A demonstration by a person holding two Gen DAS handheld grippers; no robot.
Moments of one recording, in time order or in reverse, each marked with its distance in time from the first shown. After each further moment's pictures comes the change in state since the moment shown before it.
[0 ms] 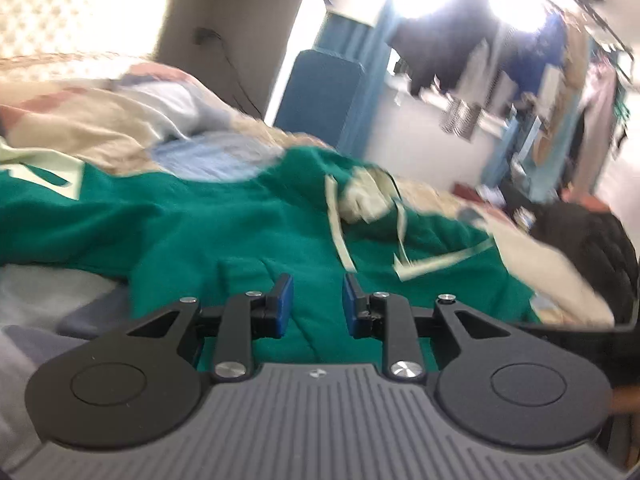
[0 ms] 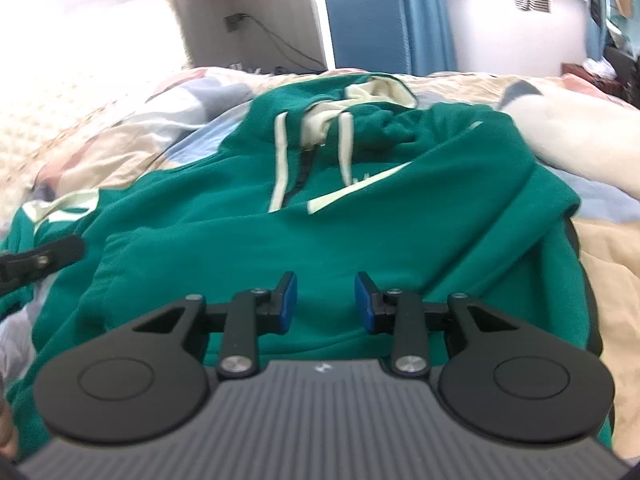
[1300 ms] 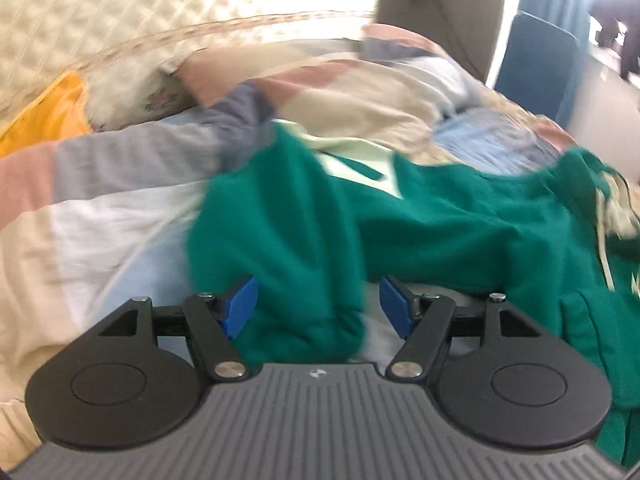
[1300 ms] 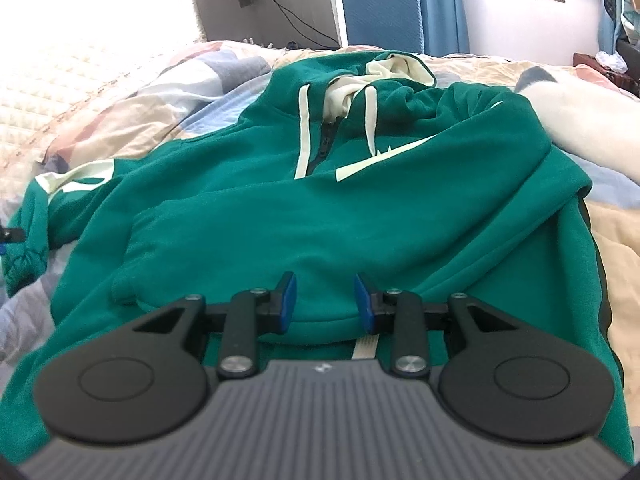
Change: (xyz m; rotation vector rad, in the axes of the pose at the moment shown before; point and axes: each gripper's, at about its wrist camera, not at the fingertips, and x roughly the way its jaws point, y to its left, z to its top) left arm -0.080 0.187 0.072 -0.162 0.183 0.616; right arm -0.008 0.019 -0.007 -0.007 0.076 0.009
